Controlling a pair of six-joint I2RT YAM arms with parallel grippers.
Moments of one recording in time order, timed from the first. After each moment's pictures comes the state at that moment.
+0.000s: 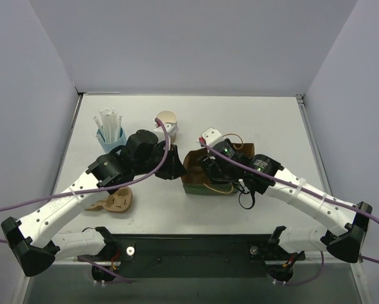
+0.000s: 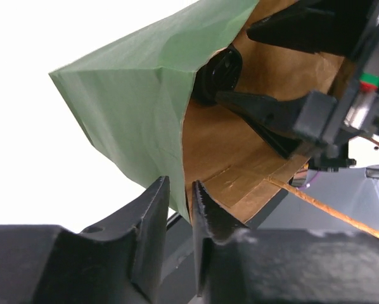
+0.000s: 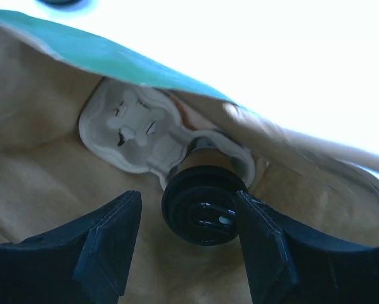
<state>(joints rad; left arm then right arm) -0.84 1.13 1.19 -0.64 0.12 -0.56 0.96 1.22 1.18 -0.78 0.44 0.10</state>
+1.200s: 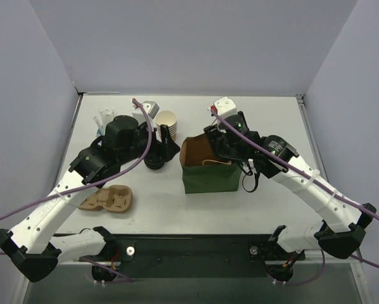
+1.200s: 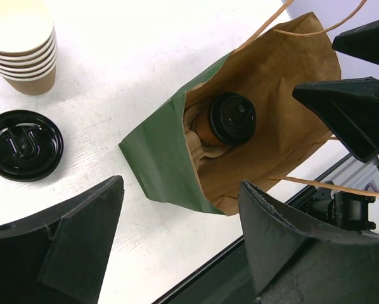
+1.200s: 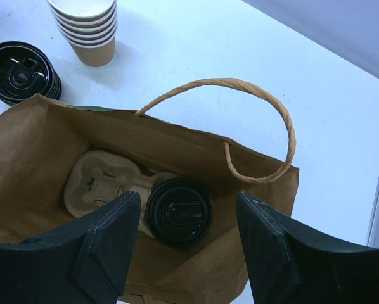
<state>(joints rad) -0.70 1.12 1.32 -0.64 0.02 -0.46 0.87 1.30 1.50 -0.84 0.54 0.07</state>
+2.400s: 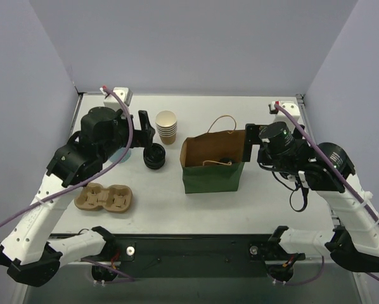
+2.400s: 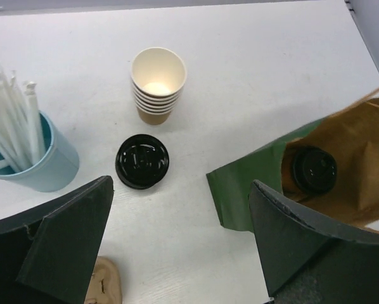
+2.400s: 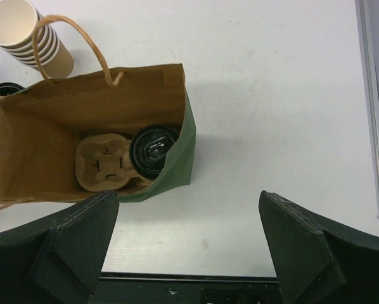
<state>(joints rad) -0.61 1.08 1.48 -0.78 -0.23 -0.33 0.85 1.16 1.73 -1.34 0.67 0.56</state>
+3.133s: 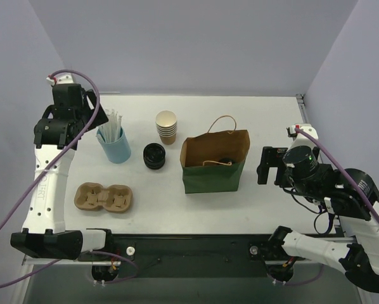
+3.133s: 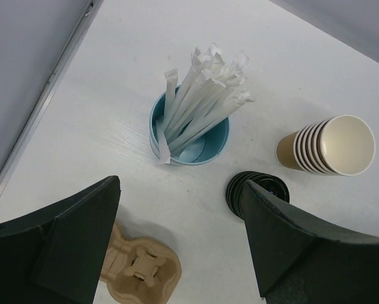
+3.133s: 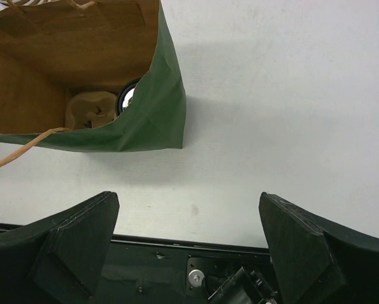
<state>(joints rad) -0.08 1.29 1.66 -0.99 -0.30 -0.42 0.84 0.92 1.54 -1.41 0.57 0.58</state>
